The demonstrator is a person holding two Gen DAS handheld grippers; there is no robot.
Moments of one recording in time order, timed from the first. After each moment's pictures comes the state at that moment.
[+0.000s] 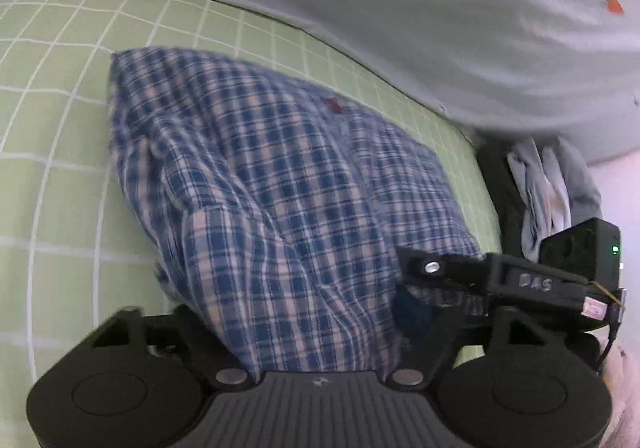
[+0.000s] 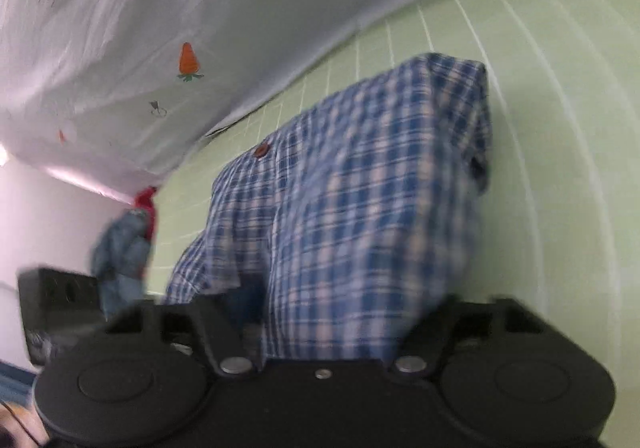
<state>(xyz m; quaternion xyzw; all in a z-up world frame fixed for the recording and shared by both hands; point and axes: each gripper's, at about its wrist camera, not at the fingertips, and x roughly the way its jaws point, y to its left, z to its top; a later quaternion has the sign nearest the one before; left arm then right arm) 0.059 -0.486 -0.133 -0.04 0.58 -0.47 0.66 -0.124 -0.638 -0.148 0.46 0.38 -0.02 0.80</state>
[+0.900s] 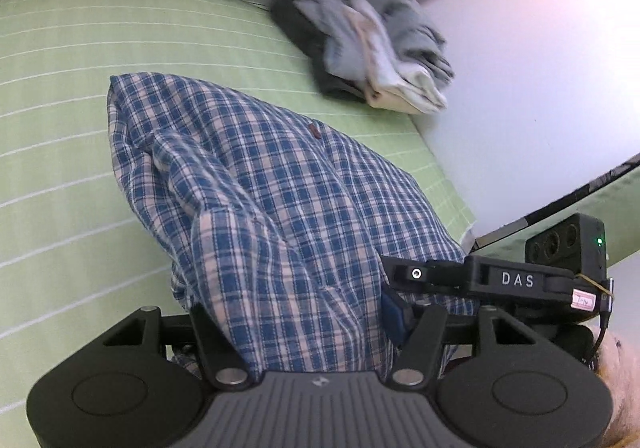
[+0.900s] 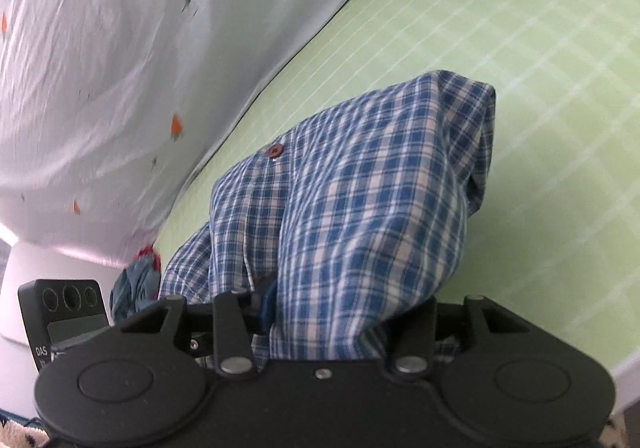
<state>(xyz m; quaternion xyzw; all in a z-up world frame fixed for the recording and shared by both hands) -0.200 -0.488 -0.068 0.05 0.54 -0.64 0.55 -0.442 -0.560 -0.075 0.51 0.28 -0.19 0.79</state>
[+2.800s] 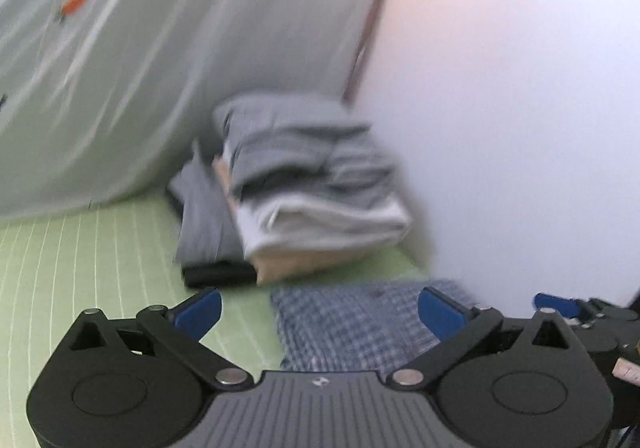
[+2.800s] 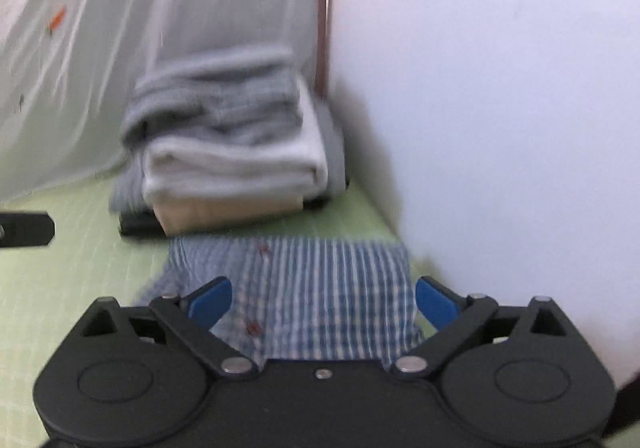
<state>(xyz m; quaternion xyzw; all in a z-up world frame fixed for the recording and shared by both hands) -0.461 -0.694 0.023 0.09 0.27 -0.57 0.77 -0.692 -0.839 -0.014 0.15 0.24 -0.44 0.85</state>
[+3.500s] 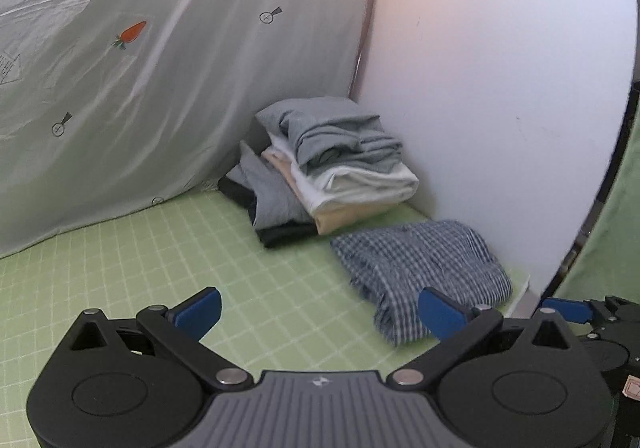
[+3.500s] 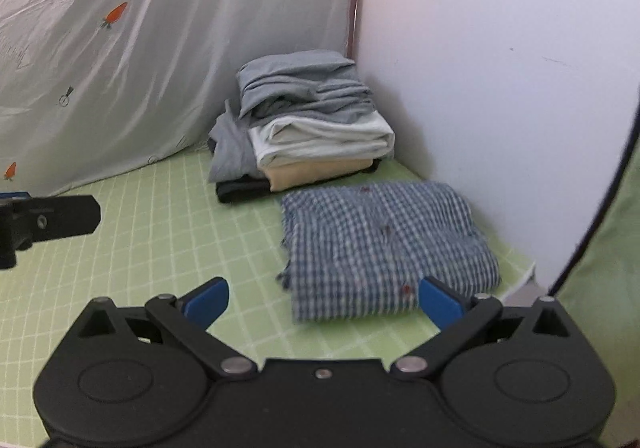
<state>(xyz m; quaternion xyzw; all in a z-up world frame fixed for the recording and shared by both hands) -0.427 -0.513 0.040 0.14 0.25 -0.60 0.75 -0.612 -0.607 0.002 0.17 0.27 -0.50 0.81</state>
